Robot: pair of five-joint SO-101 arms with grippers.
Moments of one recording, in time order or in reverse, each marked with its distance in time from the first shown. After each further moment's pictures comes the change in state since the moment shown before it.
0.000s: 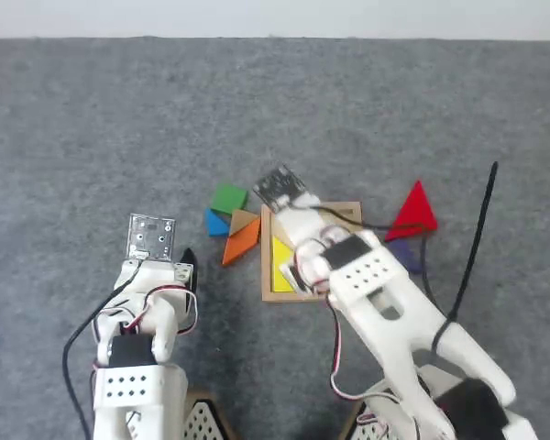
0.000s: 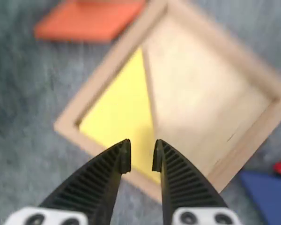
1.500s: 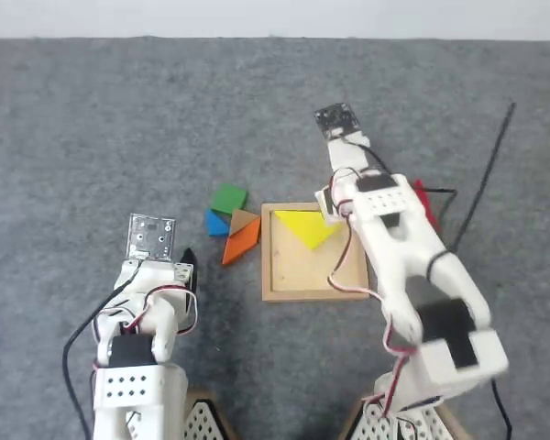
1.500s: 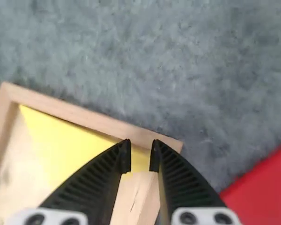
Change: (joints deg) left arm 0.0 0.0 0.0 0.0 0.0; right arm 17.6 25.2 -24.0 -8.7 -1.4
